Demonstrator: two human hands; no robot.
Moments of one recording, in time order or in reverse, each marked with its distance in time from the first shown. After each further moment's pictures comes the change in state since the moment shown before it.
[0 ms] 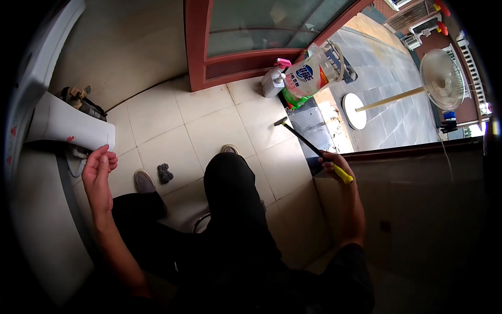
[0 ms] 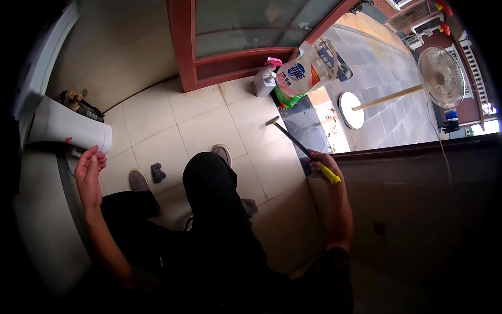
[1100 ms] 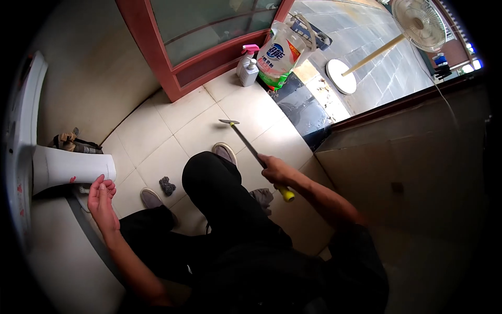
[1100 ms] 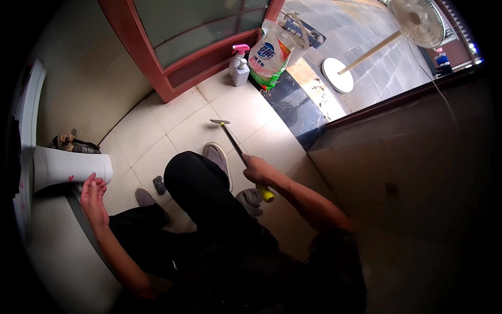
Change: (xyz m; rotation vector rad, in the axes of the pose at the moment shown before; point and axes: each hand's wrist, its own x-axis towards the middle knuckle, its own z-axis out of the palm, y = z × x) left_hand 0.001 -0.011 0.002 -0.029 -0.019 -0.032; right_hand -0.028 0.114 0.203 -1.267 0.036 -0.152
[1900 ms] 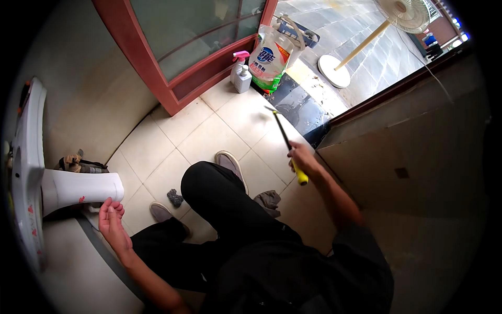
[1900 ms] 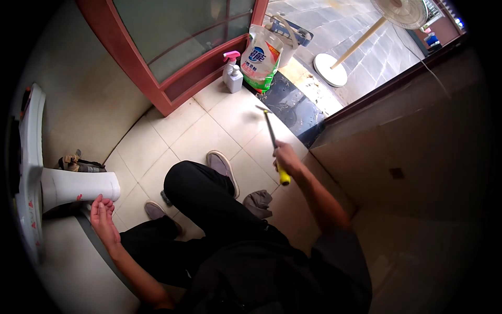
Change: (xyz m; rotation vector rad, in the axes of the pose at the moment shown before) left_hand -0.011 -0.002 -0.013 -0.011 0.018 0.007; right_hand 0.013 0.086 -0.024 0.758 0.434 0.163
